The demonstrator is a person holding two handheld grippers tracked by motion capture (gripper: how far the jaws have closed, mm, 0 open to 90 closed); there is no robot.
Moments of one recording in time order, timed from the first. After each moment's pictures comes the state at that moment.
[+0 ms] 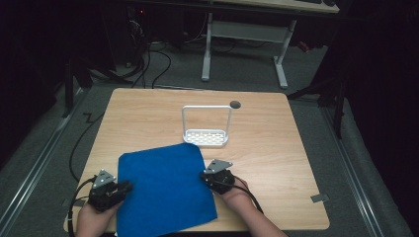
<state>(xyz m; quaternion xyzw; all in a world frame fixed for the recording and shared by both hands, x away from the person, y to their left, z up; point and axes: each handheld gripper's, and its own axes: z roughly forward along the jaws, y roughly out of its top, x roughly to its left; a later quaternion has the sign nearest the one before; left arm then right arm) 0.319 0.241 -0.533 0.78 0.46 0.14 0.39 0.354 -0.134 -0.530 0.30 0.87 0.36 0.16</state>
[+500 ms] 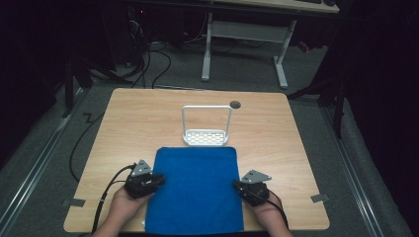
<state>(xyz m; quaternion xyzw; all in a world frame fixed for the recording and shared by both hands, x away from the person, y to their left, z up) 0.354 0.149 -0.534 0.84 0.35 0.10 0.41 0.308 -0.225 -0.526 0.40 0.83 0.33 0.20</state>
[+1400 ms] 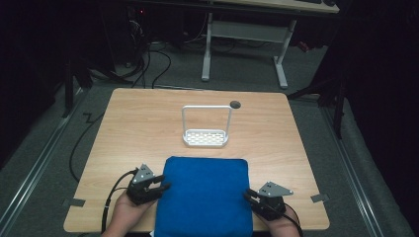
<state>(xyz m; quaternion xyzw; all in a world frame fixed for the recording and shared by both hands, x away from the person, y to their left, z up) 0.340 0.151 -0.524 0.81 0.37 0.11 0.44 0.266 -0.257 -0.516 0.41 0.81 0.37 0.19</state>
